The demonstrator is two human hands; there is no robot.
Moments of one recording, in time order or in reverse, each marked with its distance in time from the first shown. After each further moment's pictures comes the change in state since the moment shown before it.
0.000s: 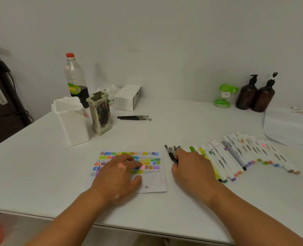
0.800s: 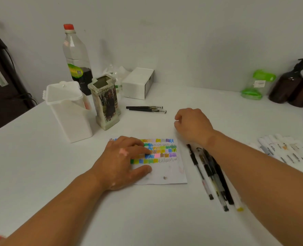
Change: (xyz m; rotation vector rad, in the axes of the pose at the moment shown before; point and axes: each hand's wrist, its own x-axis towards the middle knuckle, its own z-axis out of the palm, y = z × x) left_hand 0.061 -0.060 -0.003 0.001 -0.109 0.065; right_hand 0.180 -0.017 0.029 0.202 -0.076 -0.075
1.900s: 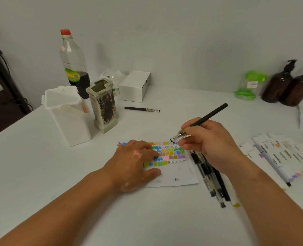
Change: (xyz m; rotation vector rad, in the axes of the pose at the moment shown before) left_hand 0.011 0.031 -0.005 0.047 -0.119 0.061; right_hand -0.100 -0.011 -0.047 1.293 -0.055 0.179
